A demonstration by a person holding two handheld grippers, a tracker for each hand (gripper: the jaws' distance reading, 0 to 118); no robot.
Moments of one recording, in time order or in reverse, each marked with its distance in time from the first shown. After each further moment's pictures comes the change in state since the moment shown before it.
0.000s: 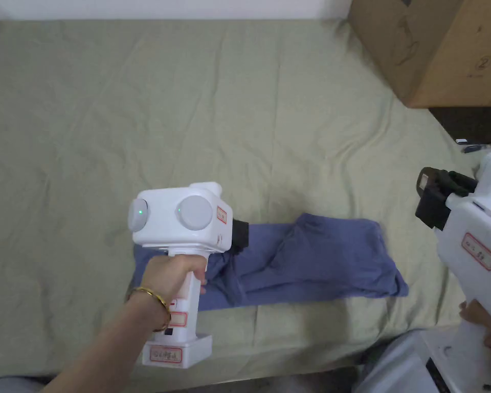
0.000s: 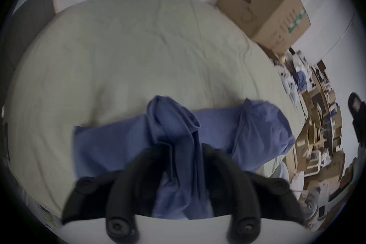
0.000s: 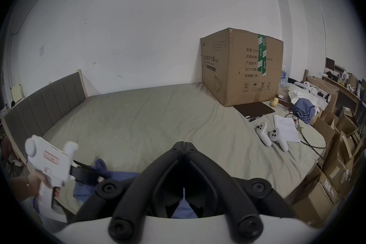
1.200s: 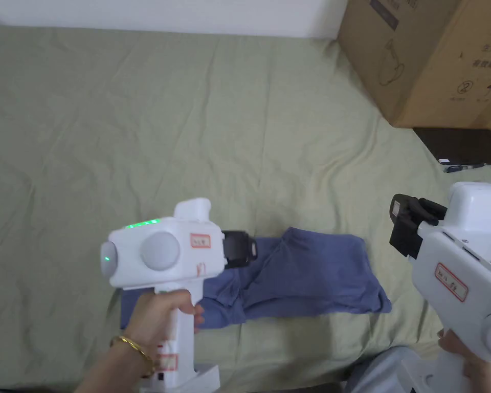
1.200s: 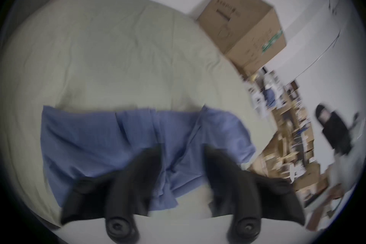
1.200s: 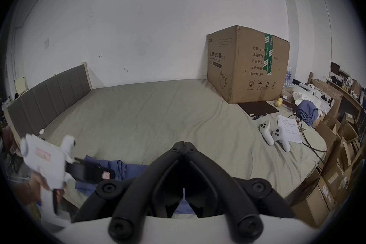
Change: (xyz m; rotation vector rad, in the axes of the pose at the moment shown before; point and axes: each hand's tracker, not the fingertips) left arm -0.009 -0.022 0.048 0.217 -0.288 0.139; right arm -0.013 0.003 0.007 -0.029 0.049 0.044
